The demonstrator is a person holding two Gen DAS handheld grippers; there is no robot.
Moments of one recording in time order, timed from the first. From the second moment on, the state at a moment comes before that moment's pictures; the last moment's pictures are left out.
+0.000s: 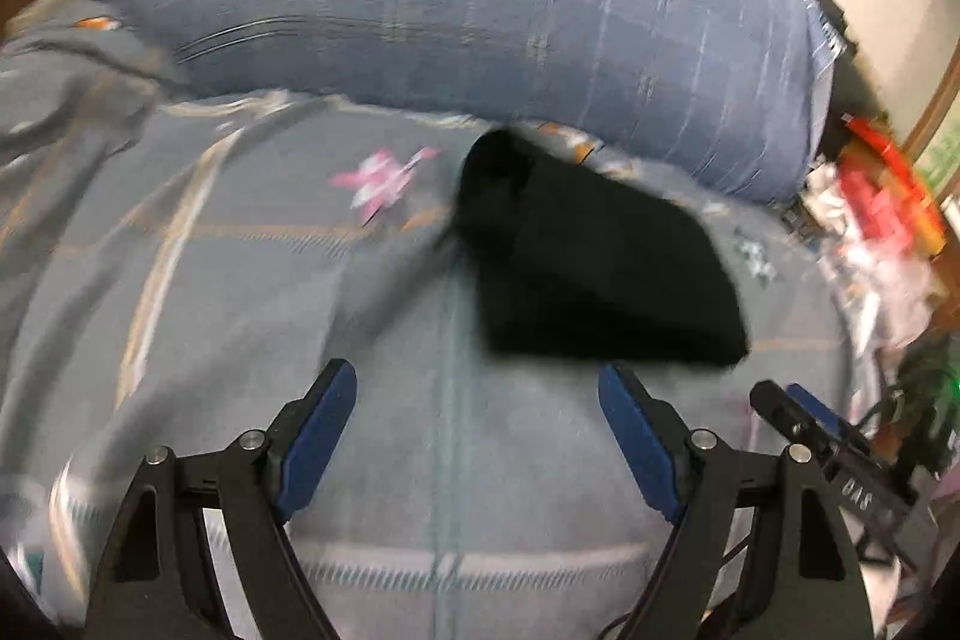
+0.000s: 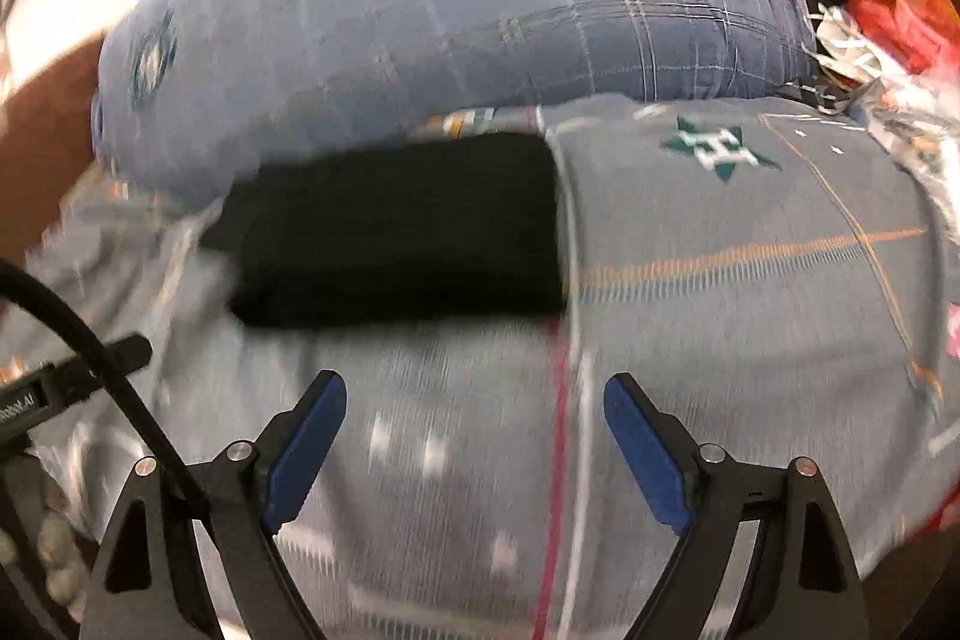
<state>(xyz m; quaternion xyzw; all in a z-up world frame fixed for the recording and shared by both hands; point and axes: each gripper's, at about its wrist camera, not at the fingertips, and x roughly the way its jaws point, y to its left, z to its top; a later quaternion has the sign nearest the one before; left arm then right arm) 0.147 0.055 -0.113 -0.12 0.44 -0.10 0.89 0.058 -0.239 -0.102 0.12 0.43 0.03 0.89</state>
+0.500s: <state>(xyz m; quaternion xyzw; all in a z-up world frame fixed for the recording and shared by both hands) 0.270 0.027 -0.169 -0.21 0.52 -0.20 0.80 0.210 -0.285 -0.153 0.27 0.49 0.10 0.82</state>
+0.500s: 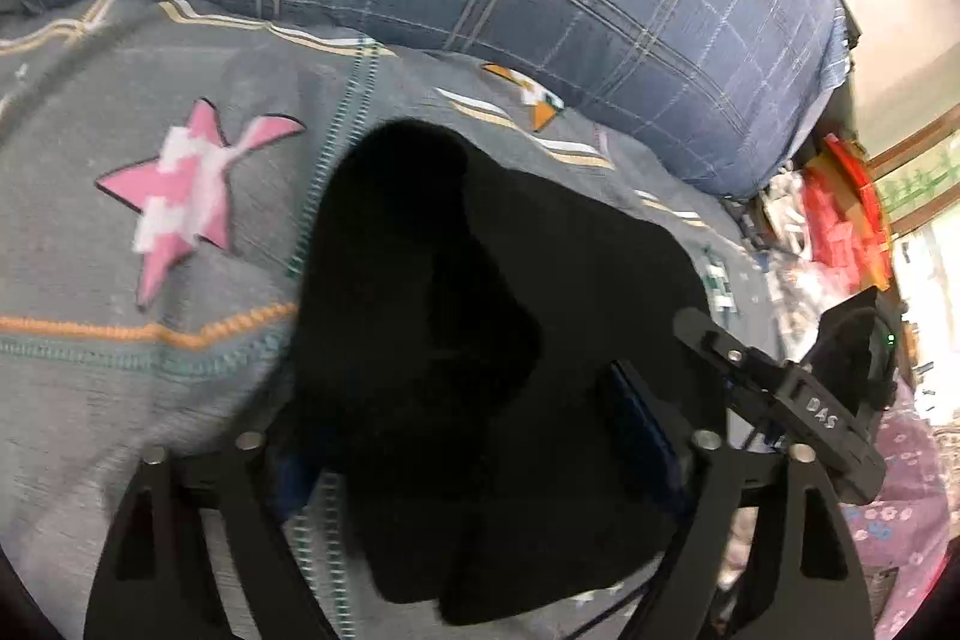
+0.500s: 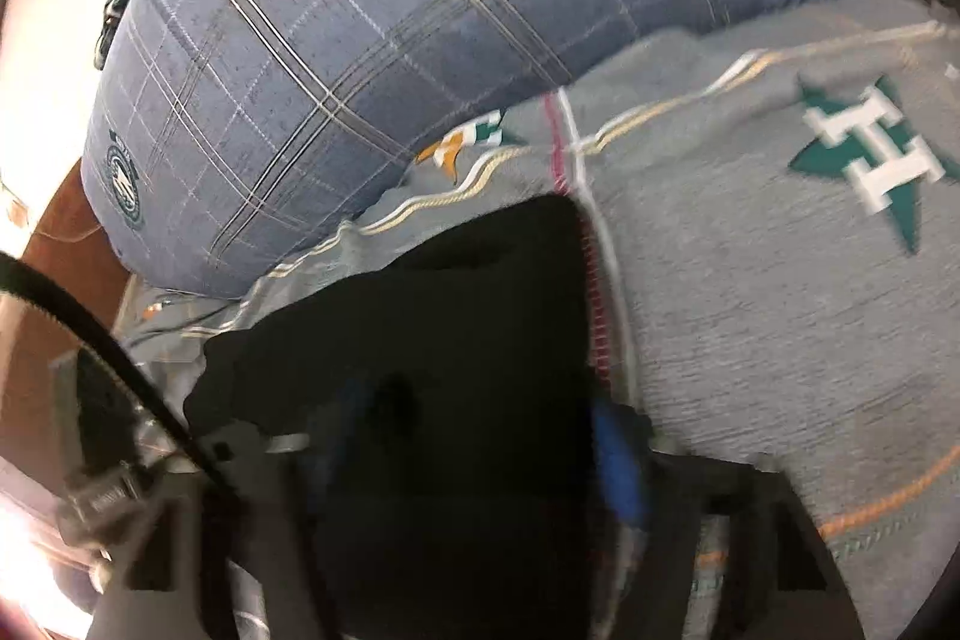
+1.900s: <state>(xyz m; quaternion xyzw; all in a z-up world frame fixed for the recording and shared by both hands) 0.304 0.047 -0.130 -0.28 0.45 -0.18 0.83 0.218 -0.286 -0.108 0.30 0.41 0.11 0.86</state>
